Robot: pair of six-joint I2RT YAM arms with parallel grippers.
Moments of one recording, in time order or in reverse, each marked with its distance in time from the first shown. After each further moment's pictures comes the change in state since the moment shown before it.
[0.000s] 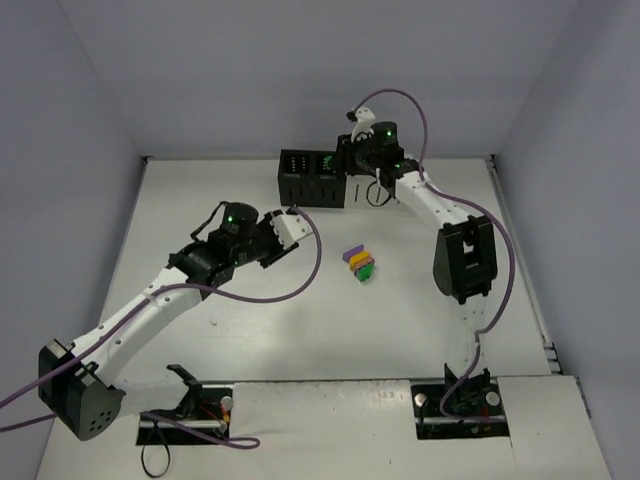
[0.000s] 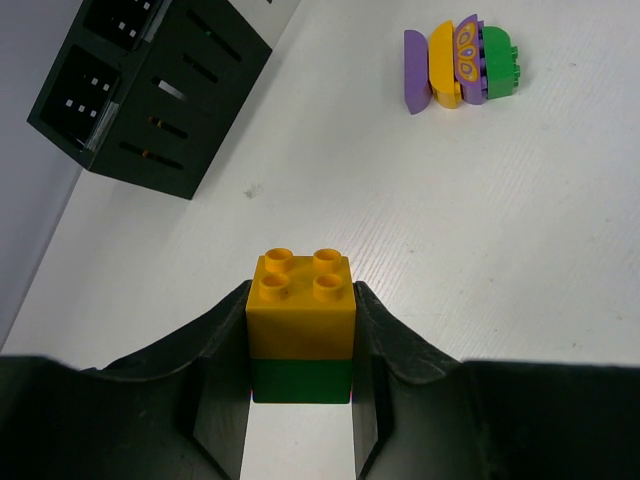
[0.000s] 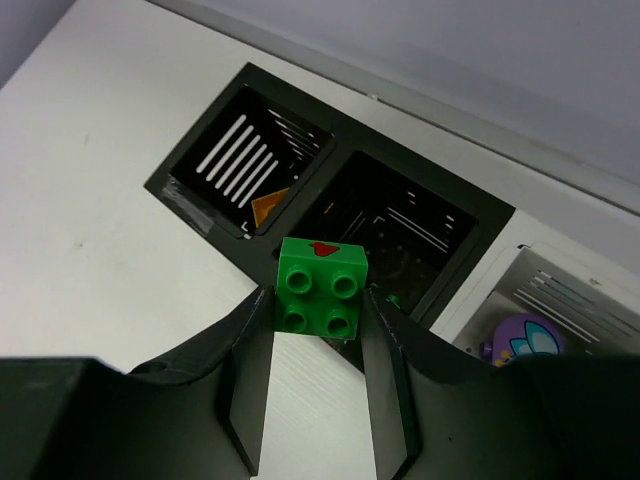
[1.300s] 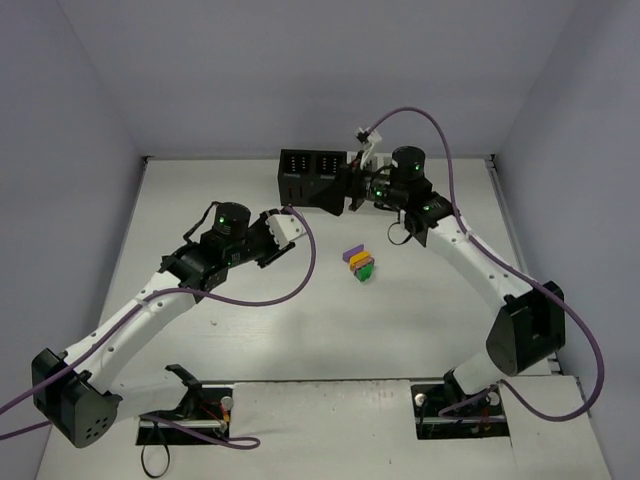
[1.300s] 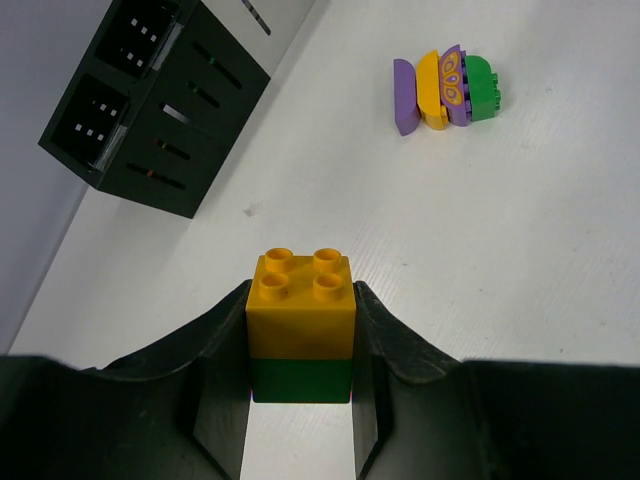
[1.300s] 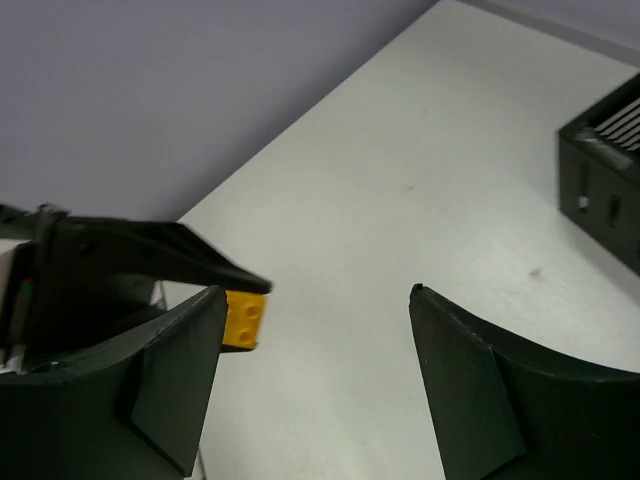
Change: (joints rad) left arm 0.020 -0.042 -0.007 0.013 0.058 -0.005; right arm 0.091 -0.563 -0.493 0.117 -0.311 0.247
